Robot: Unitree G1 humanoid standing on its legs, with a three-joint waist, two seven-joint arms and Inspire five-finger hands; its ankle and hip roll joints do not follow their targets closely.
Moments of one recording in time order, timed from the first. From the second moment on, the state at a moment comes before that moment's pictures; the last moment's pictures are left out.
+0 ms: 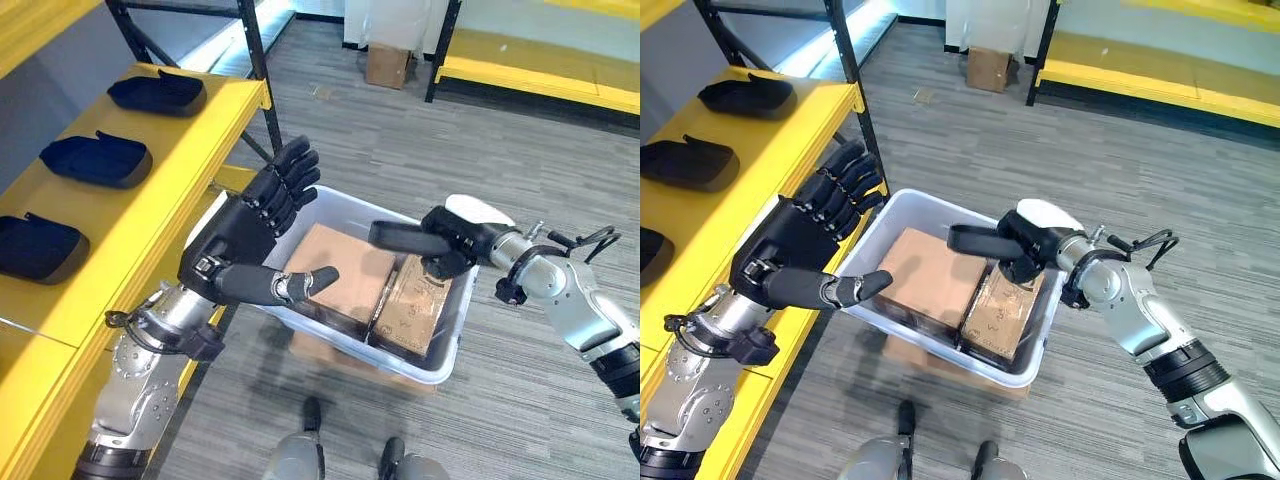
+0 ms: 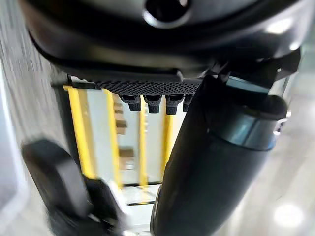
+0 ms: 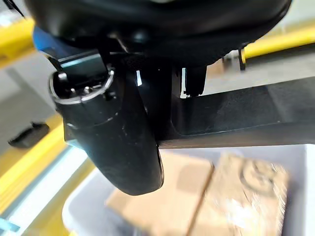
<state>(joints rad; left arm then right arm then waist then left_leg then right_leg) -0.05 0.64 0.04 -0.30 -0.58 -0.18 -0.41 -0.56 -0.90 0.42 0.00 -0.16 0.20 0.38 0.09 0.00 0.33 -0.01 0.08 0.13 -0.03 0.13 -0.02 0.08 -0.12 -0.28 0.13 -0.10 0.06</state>
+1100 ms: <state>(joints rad) -0.06 0.89 -0.05 -0.27 -0.23 -0.13 -0.69 -0.66 -0.90 0.50 -0.12 -0.06 0.32 0.58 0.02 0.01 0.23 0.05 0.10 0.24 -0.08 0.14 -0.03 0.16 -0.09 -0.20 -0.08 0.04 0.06</state>
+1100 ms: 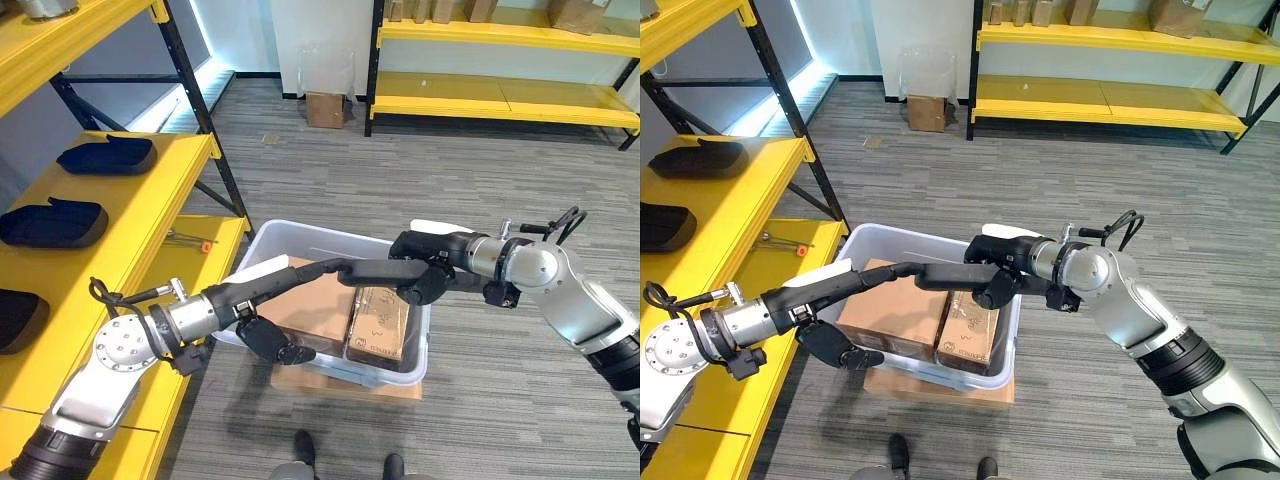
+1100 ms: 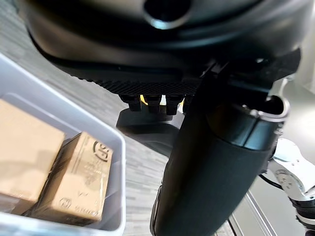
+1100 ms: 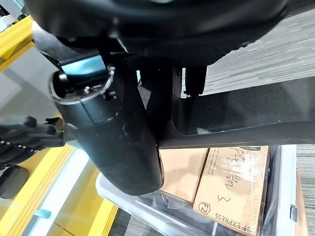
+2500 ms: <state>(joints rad) 0.03 0.66 0.04 -0.20 -0.11 -0.18 -0.45 -0.59 -0.70 0.55 -0.10 -0.19 0.26 0.55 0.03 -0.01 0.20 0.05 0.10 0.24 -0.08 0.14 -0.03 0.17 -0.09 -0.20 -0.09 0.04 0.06</state>
